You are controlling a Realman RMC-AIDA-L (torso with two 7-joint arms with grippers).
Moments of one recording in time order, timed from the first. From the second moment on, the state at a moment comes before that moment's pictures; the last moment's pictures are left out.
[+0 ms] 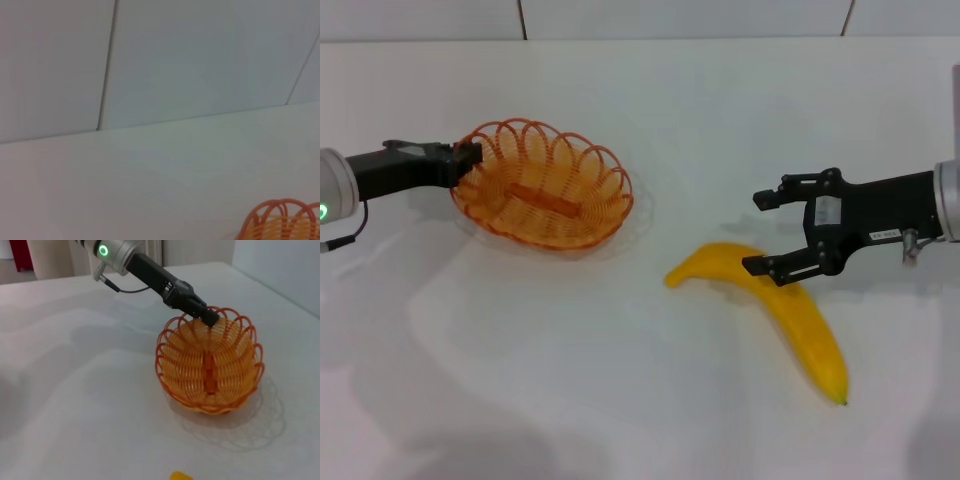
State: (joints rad) left arm -0.69 -2.03 0.48 0.43 2.14 1.02 -1.50; right arm 0.53 2.02 -0.96 -0.78 -2.07 -1.45 1.35
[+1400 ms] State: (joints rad) left arm -0.67 -2.03 0.50 0.34 2.06 0.94 -1.42; right arm 0.54 2.02 -0.96 -0.78 -2.04 -1.47 1.34
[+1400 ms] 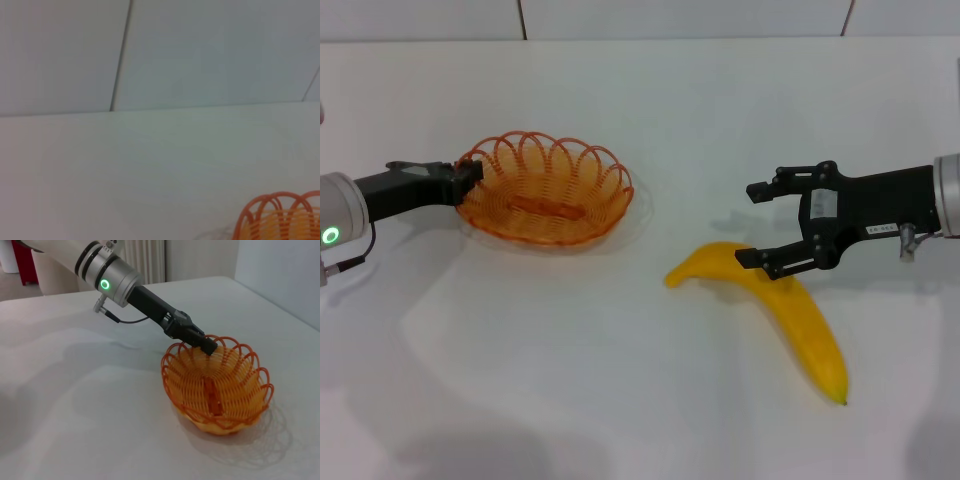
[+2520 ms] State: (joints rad) left arm -0.64 -2.04 0.49 0.33 1.97 0.97 -1.29; right arm 0.53 2.02 -0.96 -0.77 -2.04 -1.46 1.34
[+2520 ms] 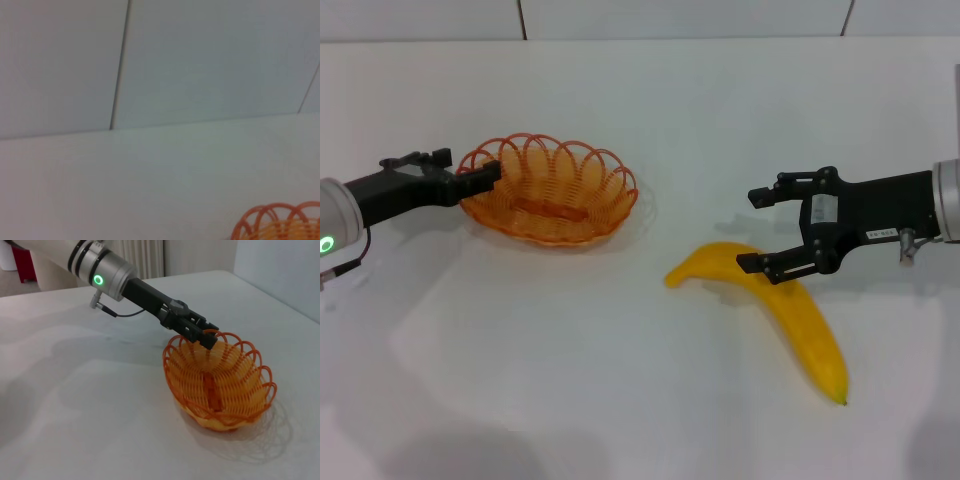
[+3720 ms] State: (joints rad) left arm -0.47 -2.04 0.48 0.35 1.72 1.28 -0.89; right arm 0.47 2.04 -1.14 -1.00 -2.04 -1.42 1.57
